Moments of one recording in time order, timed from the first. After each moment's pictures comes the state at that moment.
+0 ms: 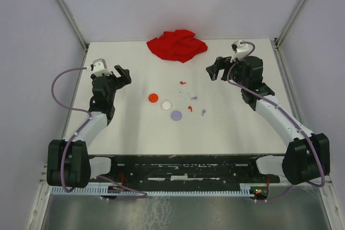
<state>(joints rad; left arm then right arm) -0.07 1.22 0.58 0.53 -0.12 -0.33 0.25 1.28 0.94 0.09 -0.13 0.19</state>
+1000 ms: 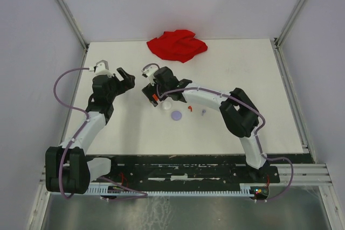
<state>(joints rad) -0.07 1.17 0.66 0.20 0.03 -0.48 0.85 2.08 1.59 -0.21 0.00 0.00</state>
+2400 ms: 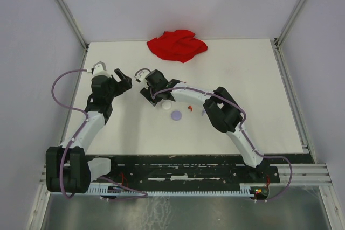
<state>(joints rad) -0.04 1.17 0.66 0.15 -0.02 -0.48 0.88 2.36 1.86 -0.33 0.05 -0.09</state>
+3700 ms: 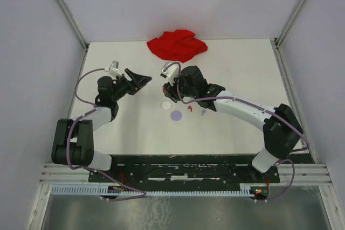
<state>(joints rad) -0.05 1.44 0.59 0.67 0.60 -0.91 0.80 1.64 1.23 -0.06 -0.11 -0.18</state>
